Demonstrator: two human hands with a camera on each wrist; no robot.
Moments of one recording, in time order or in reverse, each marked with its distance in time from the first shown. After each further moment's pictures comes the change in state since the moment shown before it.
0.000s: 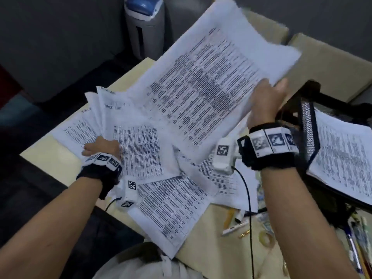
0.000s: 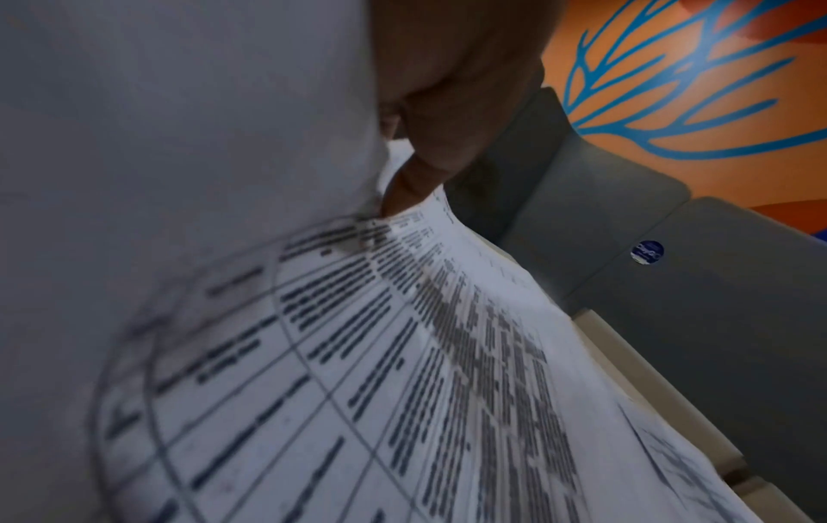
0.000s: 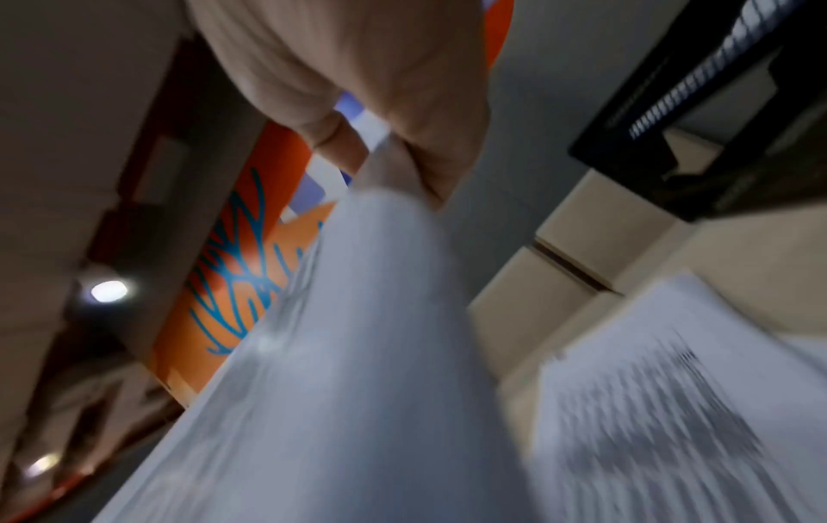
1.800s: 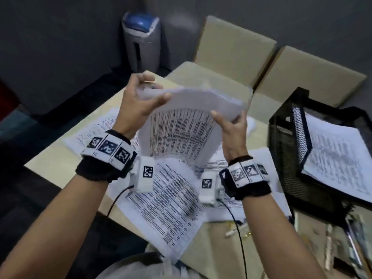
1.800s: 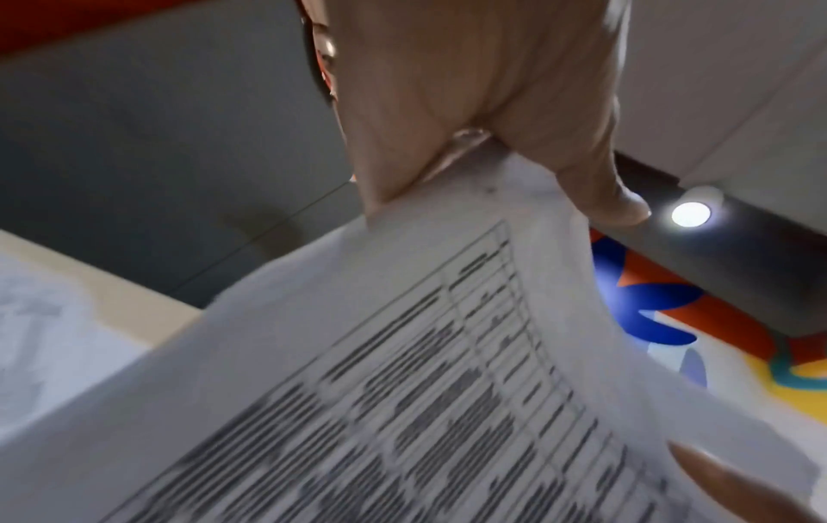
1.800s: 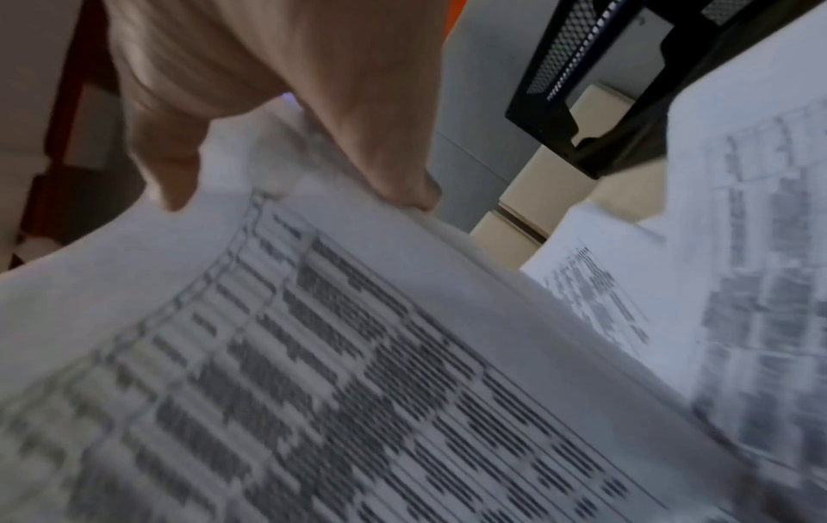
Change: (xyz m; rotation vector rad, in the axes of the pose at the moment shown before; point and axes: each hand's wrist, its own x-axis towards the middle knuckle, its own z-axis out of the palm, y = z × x) left_hand -0.100 0.087 -0.079 -0.861 -0.460 0.966; right_hand -0.070 0.029 -0.018 0.257 -0.423 0.119
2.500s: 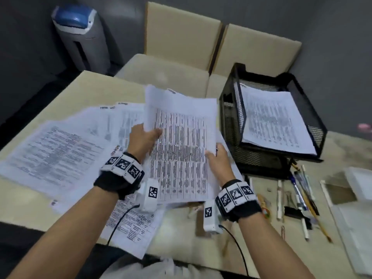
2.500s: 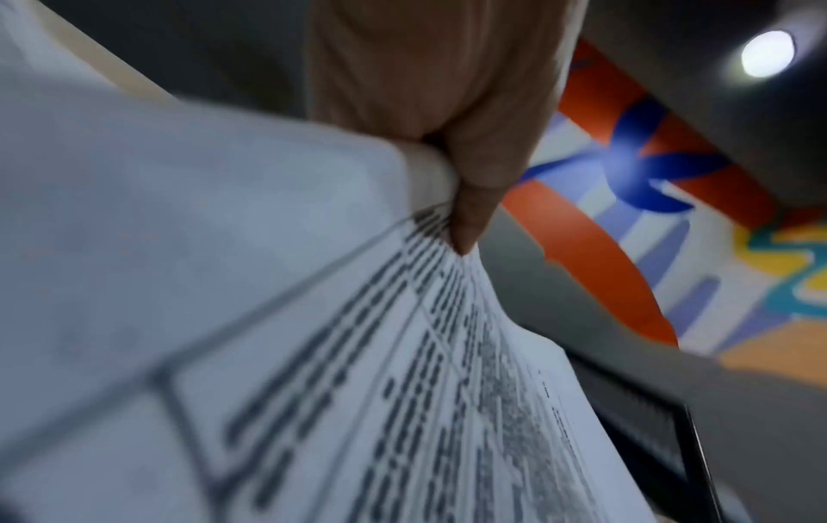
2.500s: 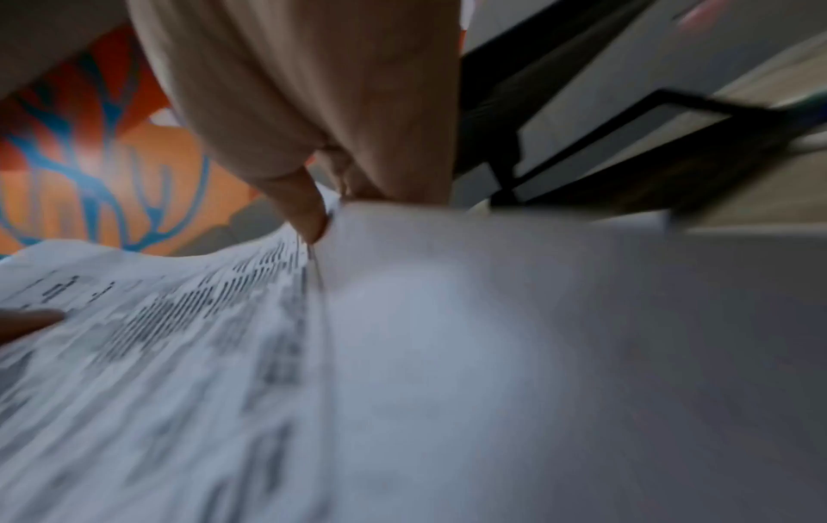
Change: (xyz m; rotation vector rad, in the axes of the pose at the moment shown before) left_hand -0.047 -0.061 0.144 0.230 -0.246 -0.409; right_hand -0.057 0.031 -0.159 -0.627 0.137 0.344
